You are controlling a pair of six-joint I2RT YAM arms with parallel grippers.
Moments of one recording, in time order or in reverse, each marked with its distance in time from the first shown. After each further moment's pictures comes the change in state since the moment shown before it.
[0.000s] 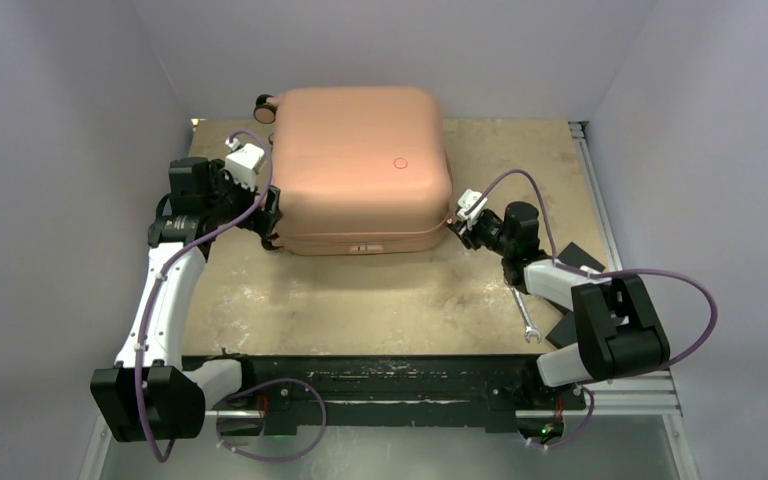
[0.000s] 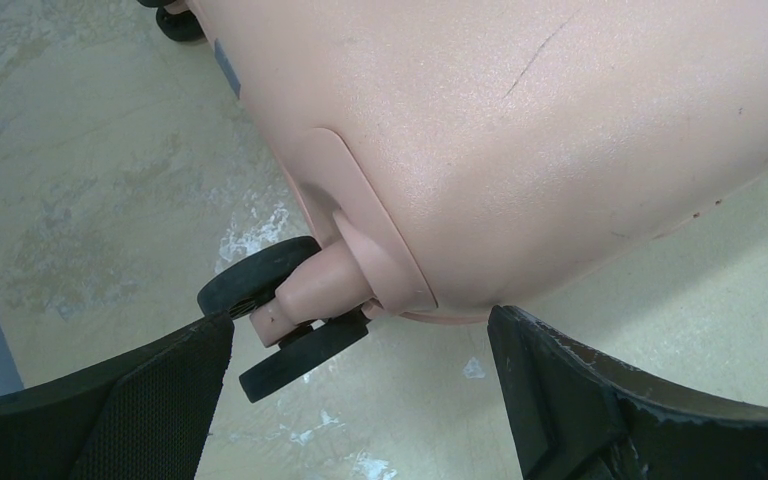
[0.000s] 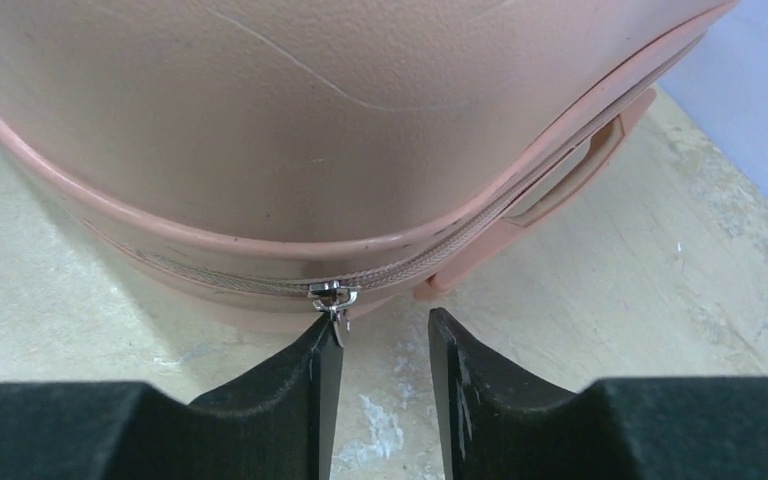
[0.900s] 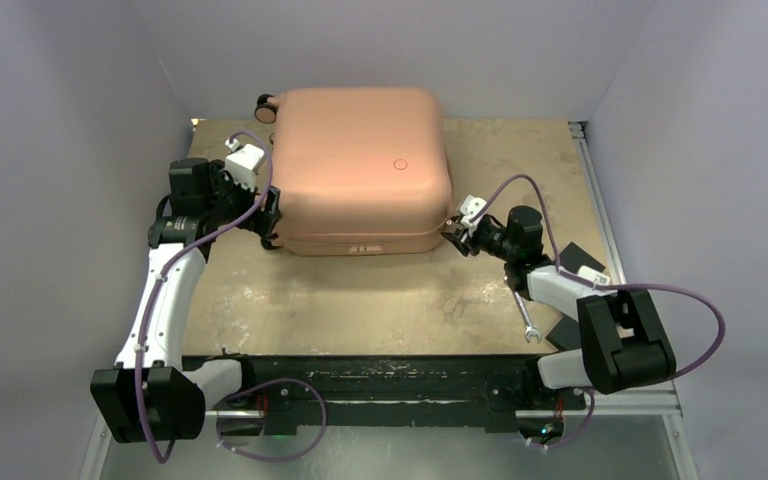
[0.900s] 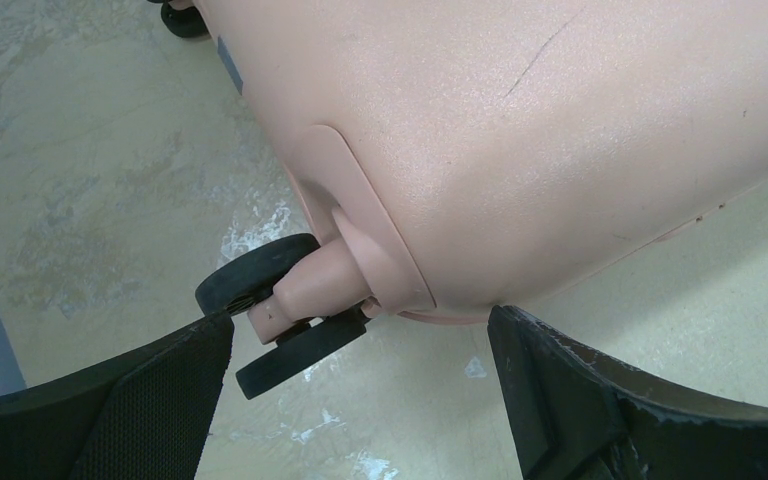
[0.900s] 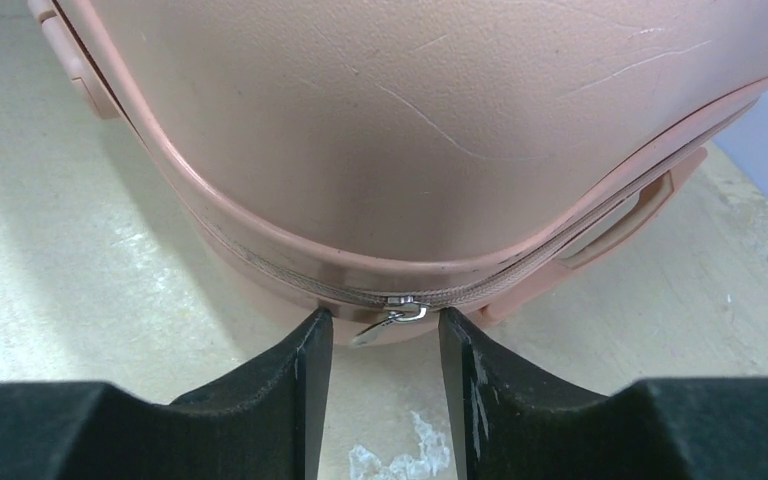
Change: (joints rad) left arm 0.000 -0.005 -0.007 0.004 -0.004 0.000; right arm 0.000 -0.071 -0.036 -0.010 -0.132 0.027
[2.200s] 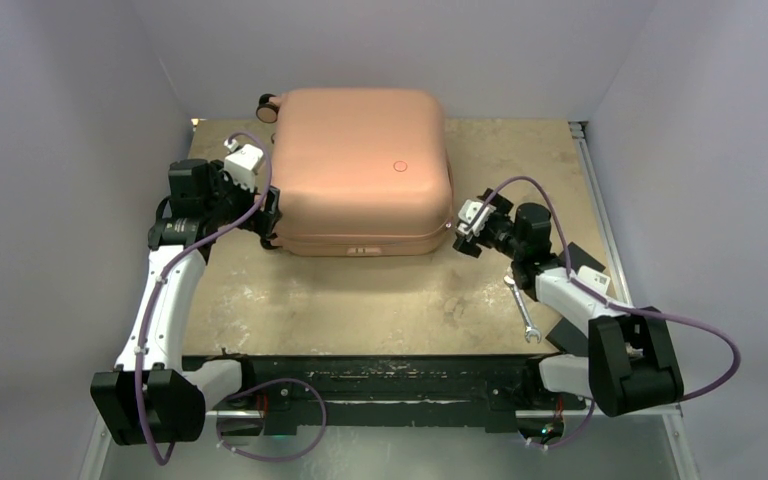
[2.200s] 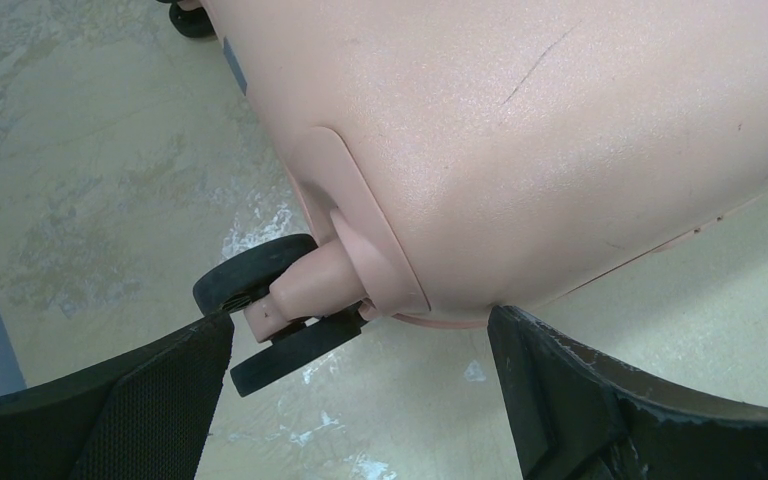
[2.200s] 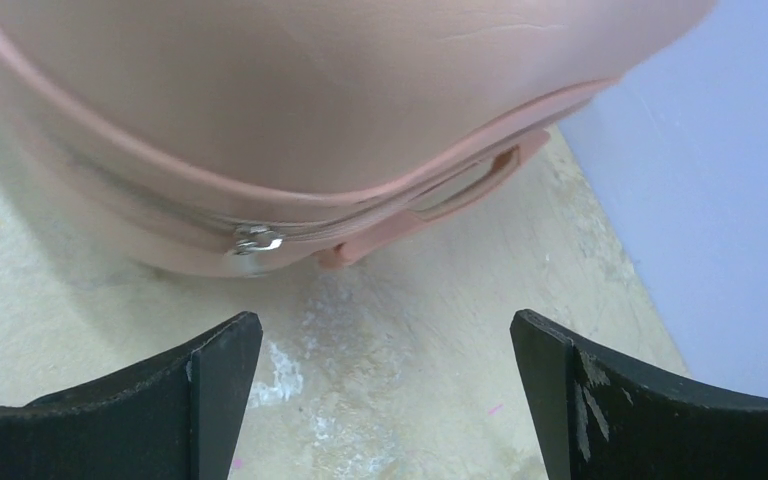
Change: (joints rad) left arm 0.000 -0.013 -0.013 0.017 -0.005 -0.011; right arm -0.029 -0.099 0.027 -0.143 0.185 -0.296
